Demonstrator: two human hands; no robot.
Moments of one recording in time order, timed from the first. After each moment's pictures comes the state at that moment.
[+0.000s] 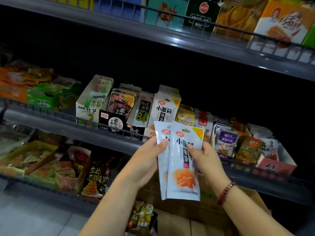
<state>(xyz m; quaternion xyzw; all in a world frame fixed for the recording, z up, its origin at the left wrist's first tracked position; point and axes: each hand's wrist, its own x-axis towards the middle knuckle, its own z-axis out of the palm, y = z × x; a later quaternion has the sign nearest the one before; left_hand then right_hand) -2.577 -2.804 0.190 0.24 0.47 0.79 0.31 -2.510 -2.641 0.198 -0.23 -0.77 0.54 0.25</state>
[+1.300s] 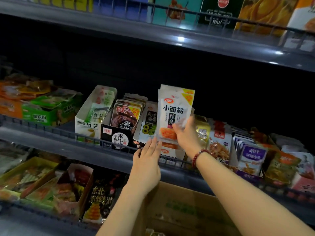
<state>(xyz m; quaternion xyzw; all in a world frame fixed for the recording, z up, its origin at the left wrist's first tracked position) -2.676 -2.779 0.143 0.34 0.90 0.24 -0.09 -2.669 -2.642 0.219 -0.16 -0.83 0.42 0.32</state>
